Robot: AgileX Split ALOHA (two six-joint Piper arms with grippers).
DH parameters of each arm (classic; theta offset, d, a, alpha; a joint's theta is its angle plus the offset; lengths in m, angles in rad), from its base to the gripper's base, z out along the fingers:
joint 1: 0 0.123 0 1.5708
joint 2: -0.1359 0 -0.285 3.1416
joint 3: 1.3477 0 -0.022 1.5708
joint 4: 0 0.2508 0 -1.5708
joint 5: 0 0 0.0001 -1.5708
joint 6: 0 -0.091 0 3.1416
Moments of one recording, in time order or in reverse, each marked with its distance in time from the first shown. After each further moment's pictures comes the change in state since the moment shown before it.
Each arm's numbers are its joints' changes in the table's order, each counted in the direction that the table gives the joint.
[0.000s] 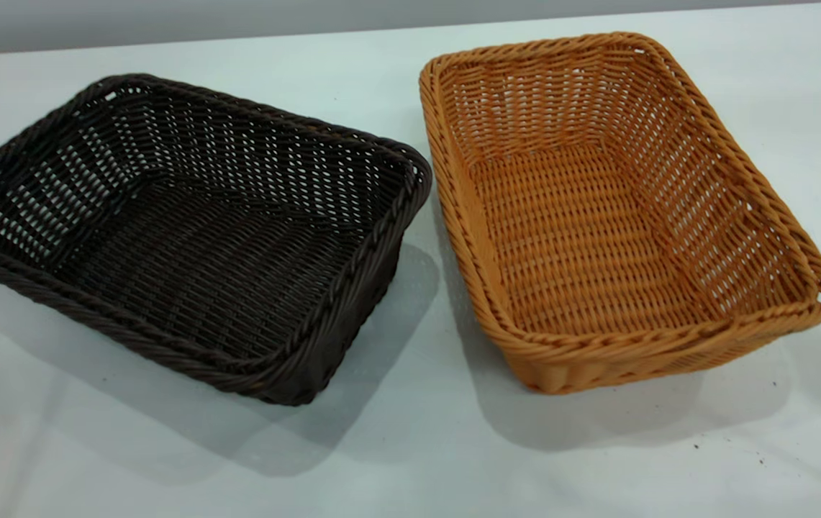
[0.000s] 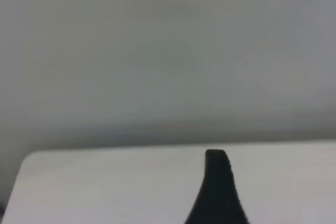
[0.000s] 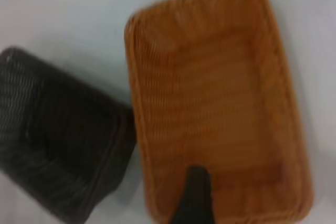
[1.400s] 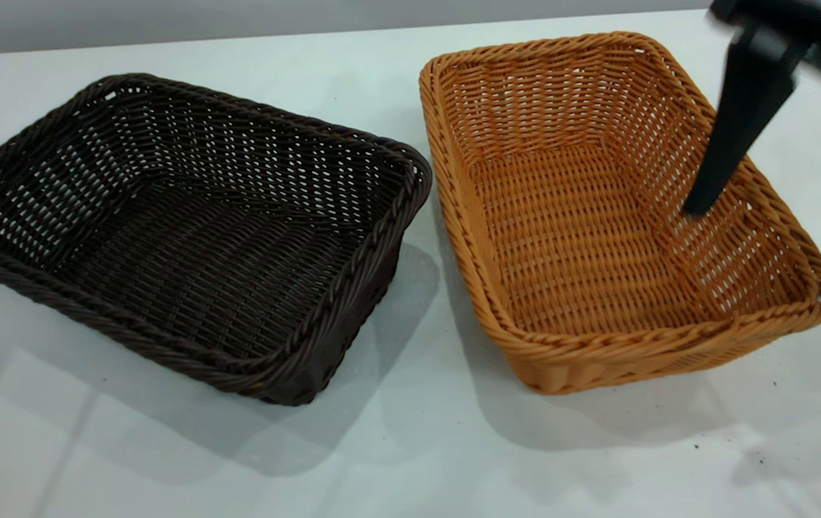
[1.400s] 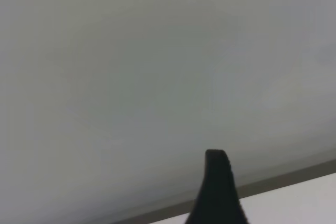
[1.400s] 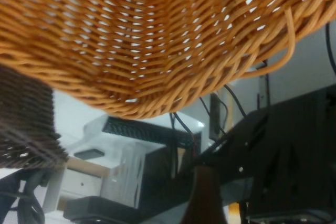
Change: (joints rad) left arm -0.091 -0.537 -0.222 -0.020 -0.328 -0.248; right arm 0.220 -0.672 0.000 0.114 0.230 -0.673
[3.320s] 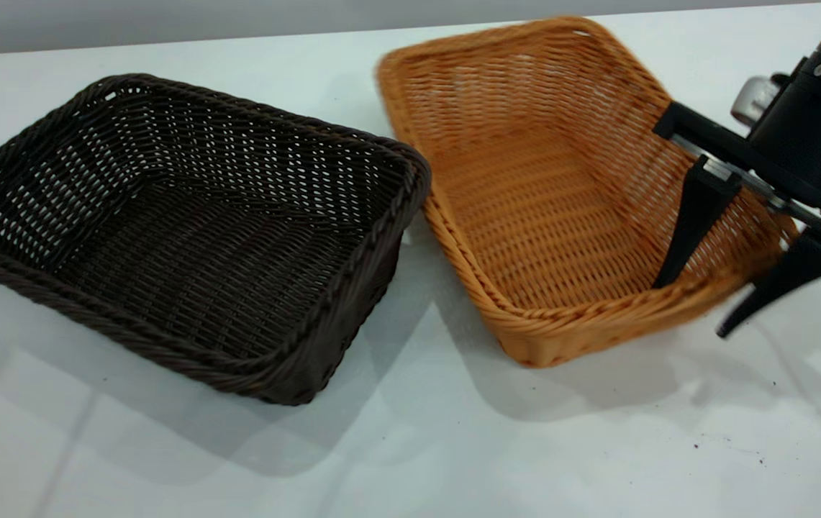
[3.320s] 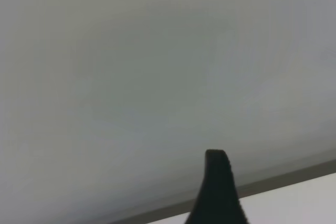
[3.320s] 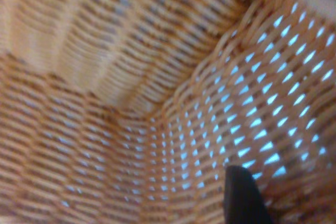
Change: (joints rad) left arm 0.000 0.000 0.000 -0.003 0.001 0.001; right arm -0.002 -0.228 0.000 0.051 -0.339 0.239
